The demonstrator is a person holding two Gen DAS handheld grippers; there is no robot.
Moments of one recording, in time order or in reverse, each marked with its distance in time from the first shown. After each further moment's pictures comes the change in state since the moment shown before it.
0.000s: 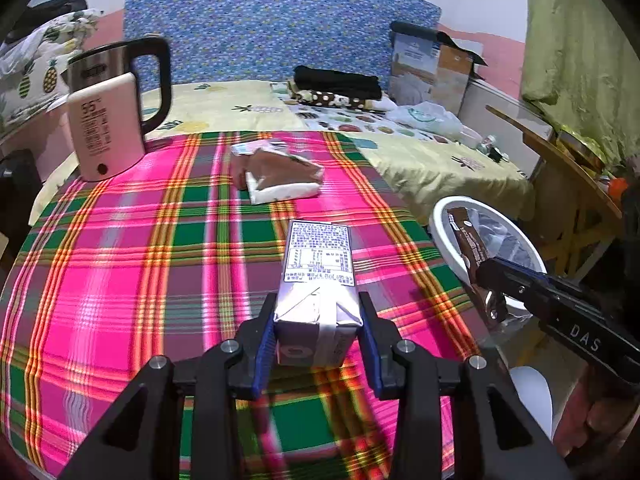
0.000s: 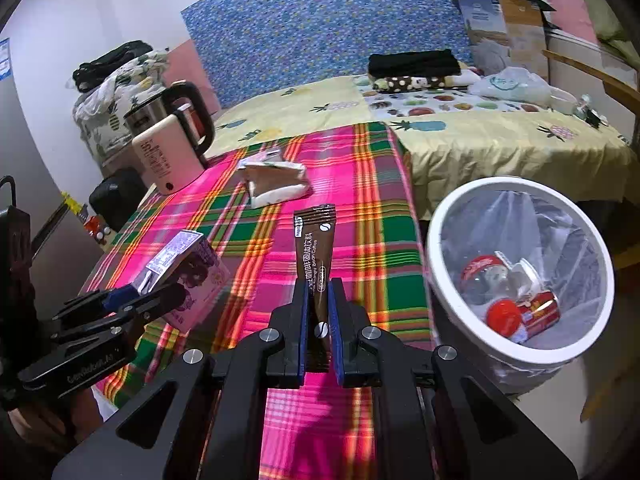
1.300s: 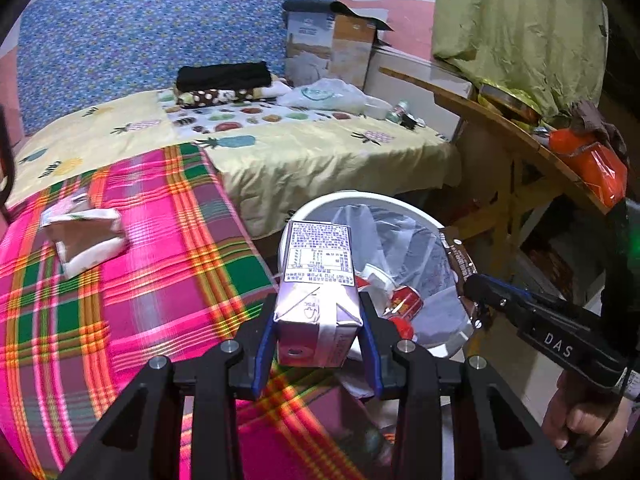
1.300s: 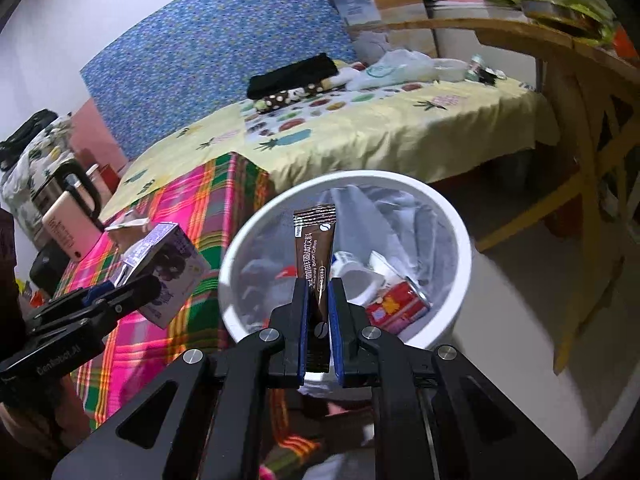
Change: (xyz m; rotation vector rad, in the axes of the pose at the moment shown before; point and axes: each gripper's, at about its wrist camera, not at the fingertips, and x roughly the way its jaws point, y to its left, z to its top) left arm 0.071 -0.139 0.043 0.197 0.055 -0.253; right arm -0.037 -0.128 -0.007 0.241 -0.061 -0.230
